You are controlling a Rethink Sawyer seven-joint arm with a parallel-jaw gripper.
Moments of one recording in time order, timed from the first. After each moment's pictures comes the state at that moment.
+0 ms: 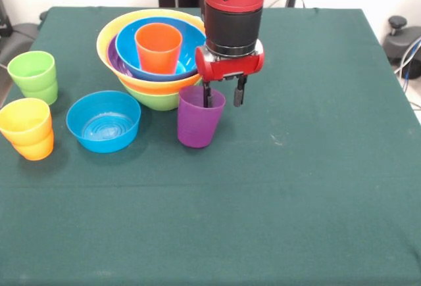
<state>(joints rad) -0.46 -0.48 0.40 1.55 -0.70 0.54 1.74</state>
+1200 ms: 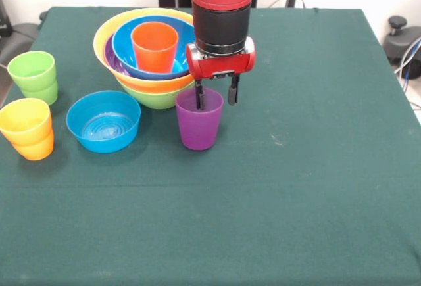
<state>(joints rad) -0.50 -0.48 0.40 1.56 -0.62 0.54 1.74</state>
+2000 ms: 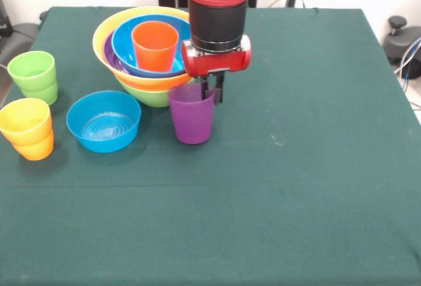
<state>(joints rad) -0.50 -0.50 0.38 1.56 -0.62 0.54 1.74</state>
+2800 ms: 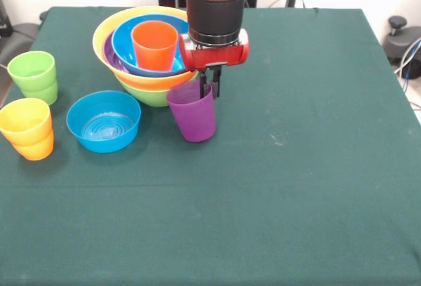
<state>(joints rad) -0.50 -0.52 0.38 1.59 -0.62 0.54 1.74</state>
